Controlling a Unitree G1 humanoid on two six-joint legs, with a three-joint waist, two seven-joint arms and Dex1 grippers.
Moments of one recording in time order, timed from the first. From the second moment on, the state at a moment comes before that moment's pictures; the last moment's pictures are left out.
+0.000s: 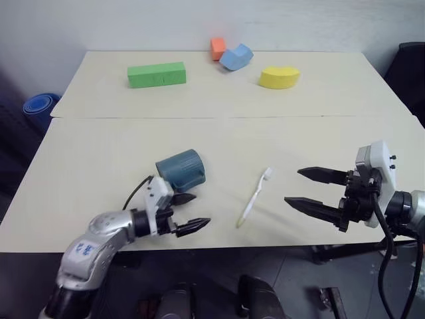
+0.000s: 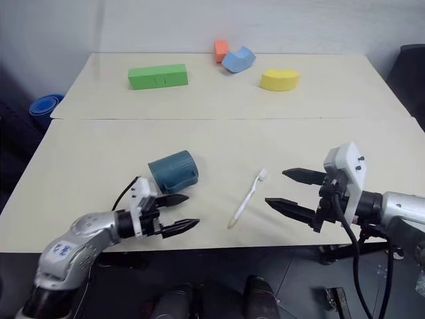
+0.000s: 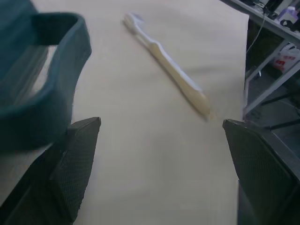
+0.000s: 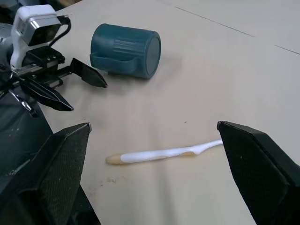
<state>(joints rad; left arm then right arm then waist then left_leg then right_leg) -0.02 0.53 0.06 -0.49 -0.55 0.72 -0.73 -0.06 -1.01 -0.43 -0.60 1.04 0.85 0.77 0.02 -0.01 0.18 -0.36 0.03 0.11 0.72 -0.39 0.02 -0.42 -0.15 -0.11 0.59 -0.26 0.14</state>
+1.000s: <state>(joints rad) 0.55 1.06 0.72 -0.53 -0.71 0.59 -1.15 -0.48 -0.90 0.23 -0.55 0.51 0.63 1.00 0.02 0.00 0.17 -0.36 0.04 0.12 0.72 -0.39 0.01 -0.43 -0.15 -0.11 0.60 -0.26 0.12</state>
